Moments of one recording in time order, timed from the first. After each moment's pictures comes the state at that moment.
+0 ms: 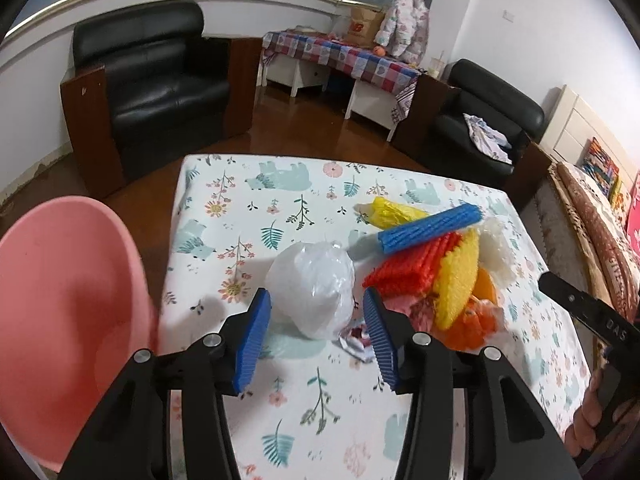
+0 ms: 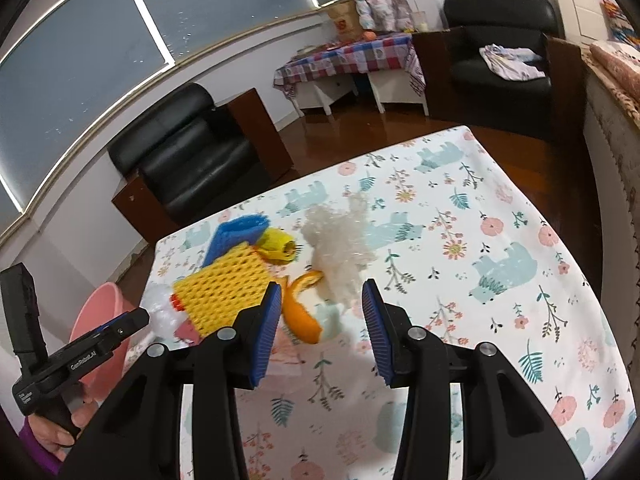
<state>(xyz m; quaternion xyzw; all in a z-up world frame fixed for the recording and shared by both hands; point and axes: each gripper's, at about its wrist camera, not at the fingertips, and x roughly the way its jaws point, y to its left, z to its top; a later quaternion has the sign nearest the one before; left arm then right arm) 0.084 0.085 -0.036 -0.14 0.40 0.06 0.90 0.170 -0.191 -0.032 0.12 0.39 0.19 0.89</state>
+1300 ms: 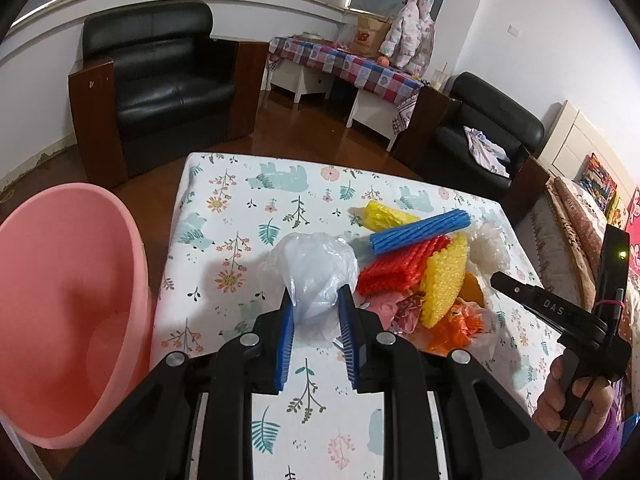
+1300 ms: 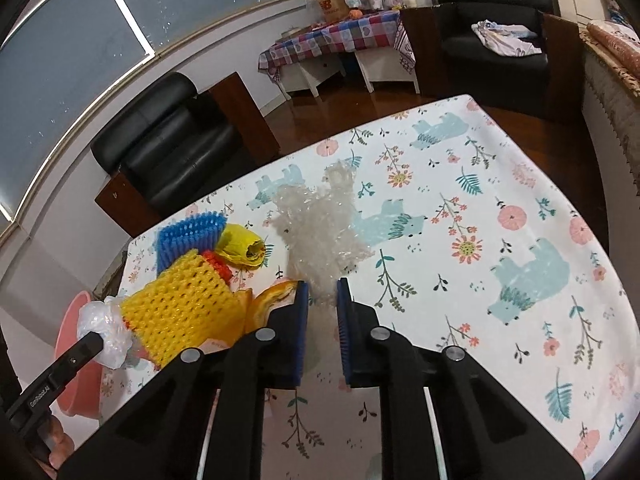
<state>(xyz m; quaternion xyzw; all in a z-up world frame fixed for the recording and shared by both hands) 0.065 0.080 -0.028 -0.16 0.38 0.06 0.91 0.209 -0.186 -0.066 0.12 0.42 0.18 0.88</state>
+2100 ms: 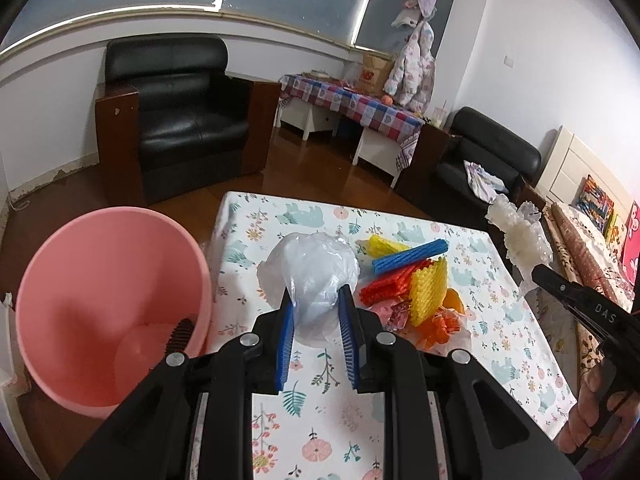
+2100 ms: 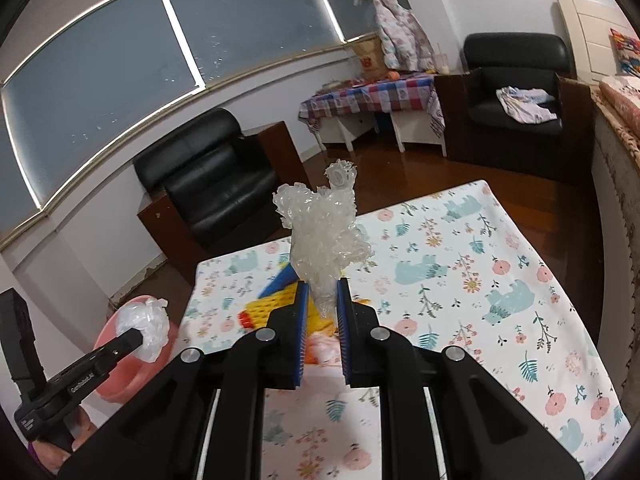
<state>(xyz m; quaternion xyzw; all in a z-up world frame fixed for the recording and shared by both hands) -0.003 0.089 0.019 -0.16 0.31 0.09 0.93 0.122 -0.177 0.021 0.11 0.31 0.23 0.92</state>
